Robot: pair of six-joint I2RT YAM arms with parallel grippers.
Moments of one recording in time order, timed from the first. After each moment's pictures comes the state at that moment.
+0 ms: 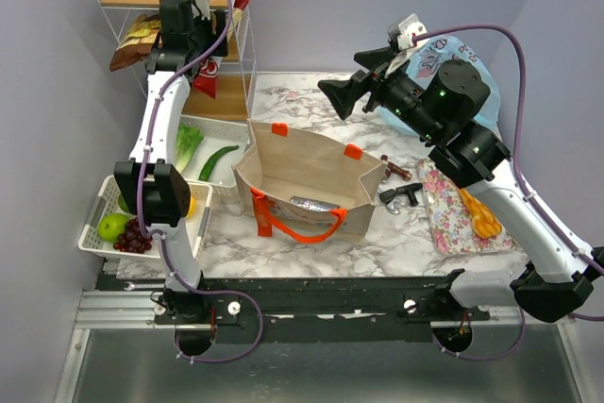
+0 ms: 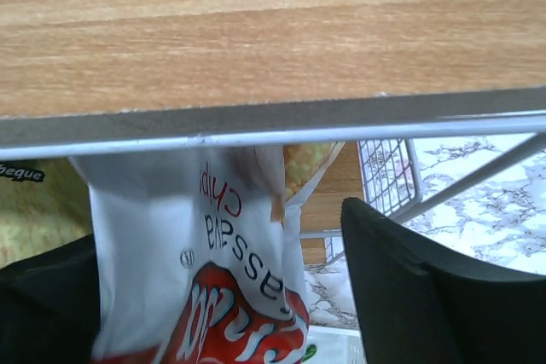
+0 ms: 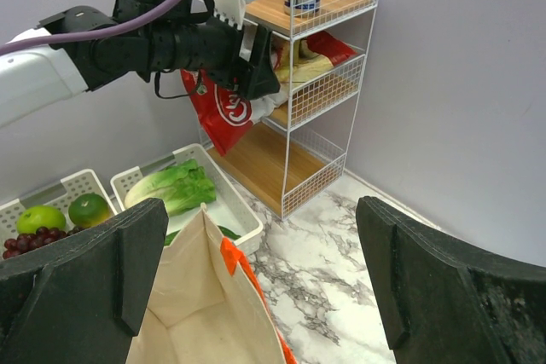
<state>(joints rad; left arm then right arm) -0.04 1.97 2.14 -0.49 0.06 0.01 0.72 1.29 1.60 -0.18 -0.06 -0.02</state>
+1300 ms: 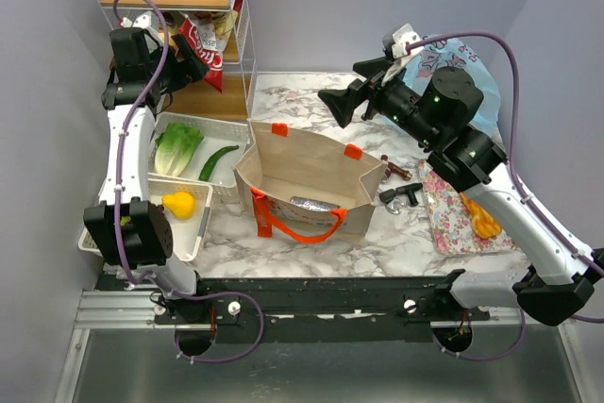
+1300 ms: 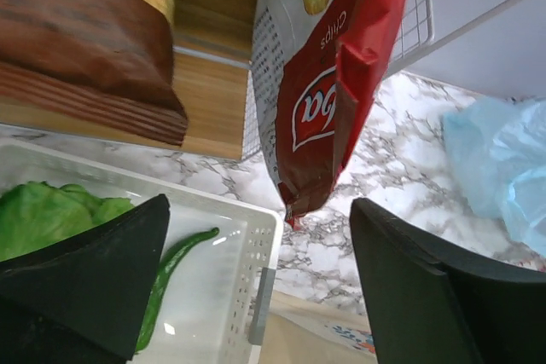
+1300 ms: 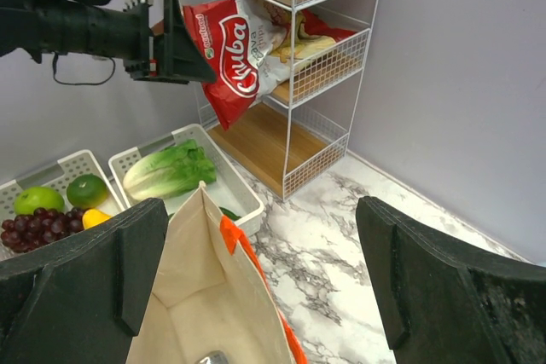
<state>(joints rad) 0.14 1.59 1.71 -0.52 0.31 -0.36 0.72 1.27 1.54 -0.18 -0.07 -0.02</state>
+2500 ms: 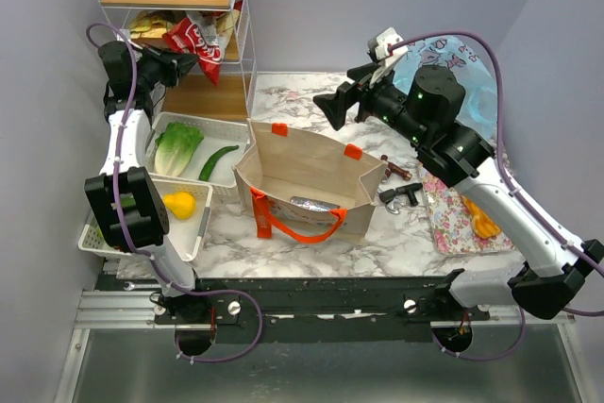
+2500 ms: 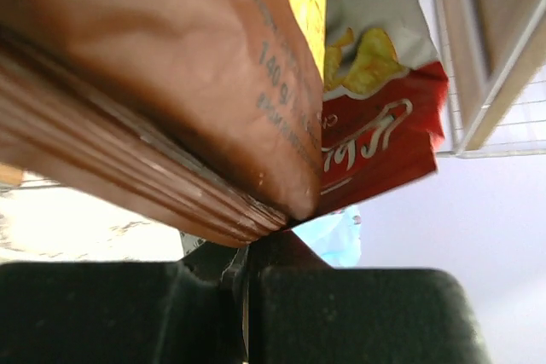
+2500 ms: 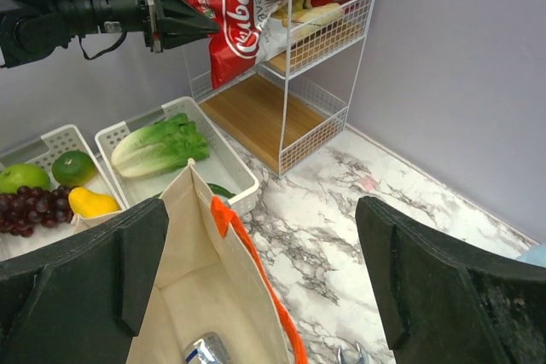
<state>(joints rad) 0.26 1.77 1.54 0.05 0.67 -1.17 0.72 1.30 1.53 -0.20 -0.07 -0.03</state>
